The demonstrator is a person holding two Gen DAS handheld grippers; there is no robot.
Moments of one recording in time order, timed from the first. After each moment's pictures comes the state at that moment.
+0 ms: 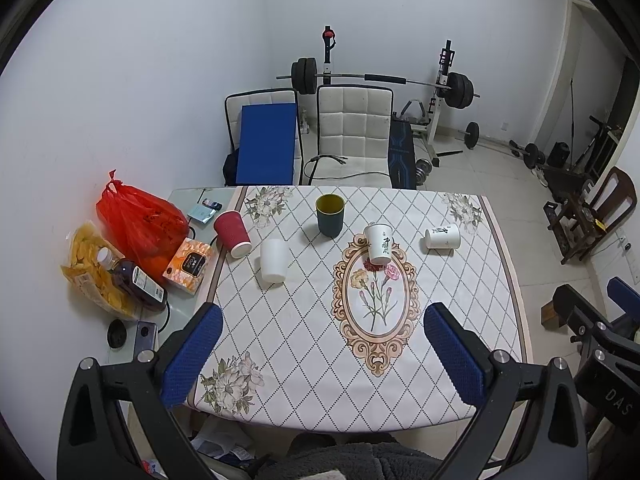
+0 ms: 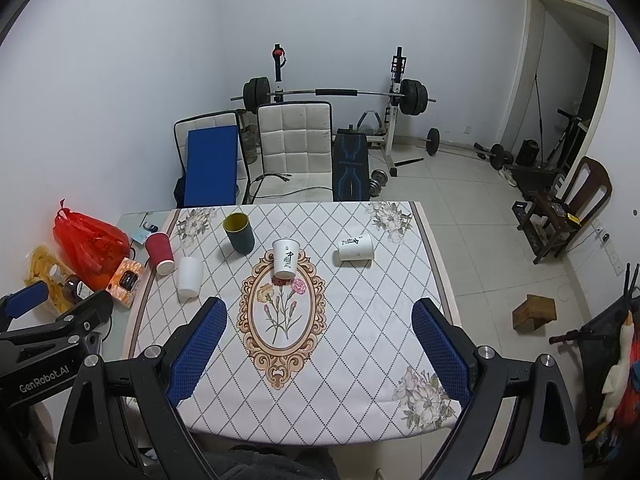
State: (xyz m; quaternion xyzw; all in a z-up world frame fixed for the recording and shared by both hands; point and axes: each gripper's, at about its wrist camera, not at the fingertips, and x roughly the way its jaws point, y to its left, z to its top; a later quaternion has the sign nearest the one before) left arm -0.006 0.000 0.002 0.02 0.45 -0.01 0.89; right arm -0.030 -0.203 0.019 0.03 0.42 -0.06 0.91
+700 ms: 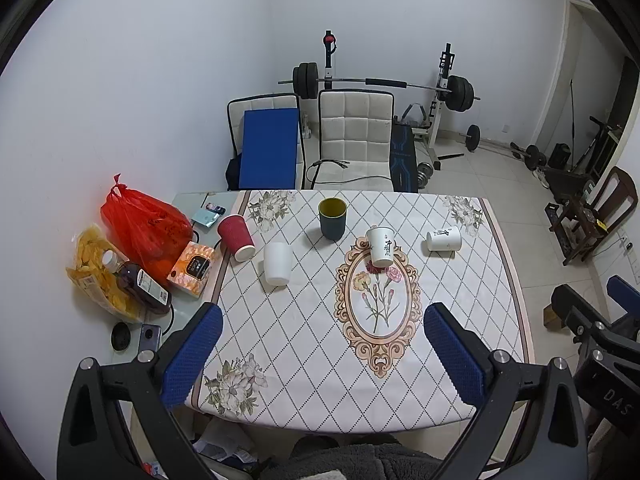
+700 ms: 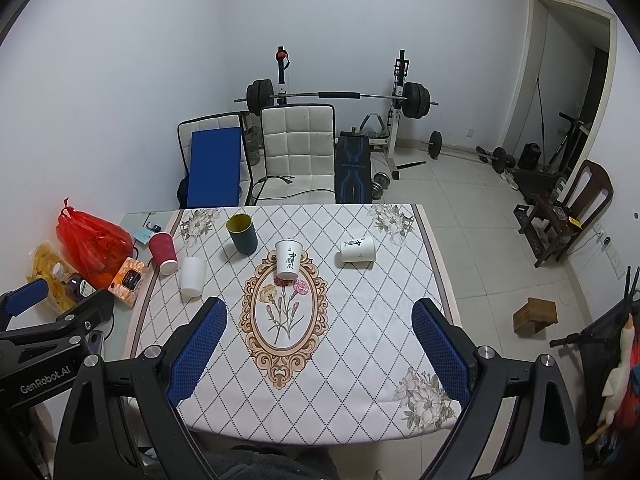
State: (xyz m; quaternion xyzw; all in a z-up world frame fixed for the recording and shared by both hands) left arm -0.008 0.002 0.008 0.02 0.45 -0.01 0.89; right arm -0.033 -0.200 0.022 0.03 0.42 -0.05 0.91
